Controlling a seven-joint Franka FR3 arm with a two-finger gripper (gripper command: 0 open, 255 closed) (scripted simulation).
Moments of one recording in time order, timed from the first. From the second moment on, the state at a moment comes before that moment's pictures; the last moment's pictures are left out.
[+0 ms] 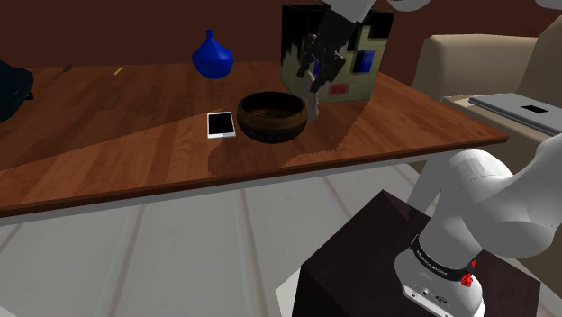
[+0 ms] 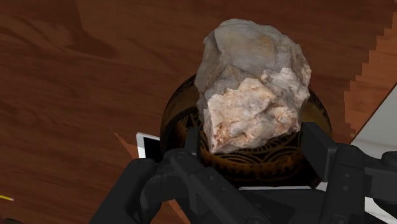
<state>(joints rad) 0.53 -0.63 -0.34 -2.26 0.00 2.01 -1.08</state>
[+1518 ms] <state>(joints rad) 0.56 -0.53 -0.33 -1.87 0.03 1.72 -1.05</state>
